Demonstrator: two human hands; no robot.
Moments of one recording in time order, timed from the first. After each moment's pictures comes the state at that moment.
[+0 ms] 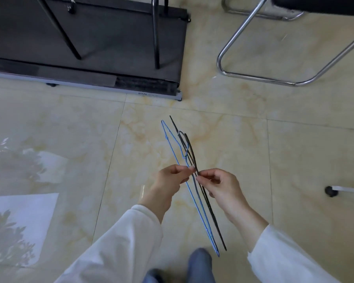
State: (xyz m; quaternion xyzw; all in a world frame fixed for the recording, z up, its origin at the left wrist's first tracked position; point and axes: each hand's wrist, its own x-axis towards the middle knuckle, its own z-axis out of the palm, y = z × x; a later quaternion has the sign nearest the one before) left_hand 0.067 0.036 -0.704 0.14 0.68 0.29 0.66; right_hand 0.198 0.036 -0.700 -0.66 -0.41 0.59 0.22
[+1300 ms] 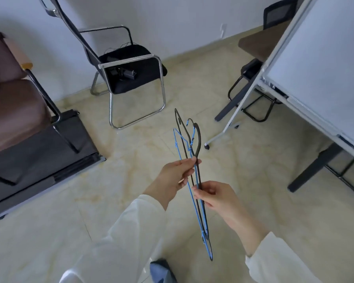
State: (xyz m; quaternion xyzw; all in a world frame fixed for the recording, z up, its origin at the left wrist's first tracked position) left_hand 0.213 -0.137 -0.257 0.38 0.48 0.08 0.79; right_hand 0.291 -0.251 -0.255 -0.73 -0.20 0.48 0.44
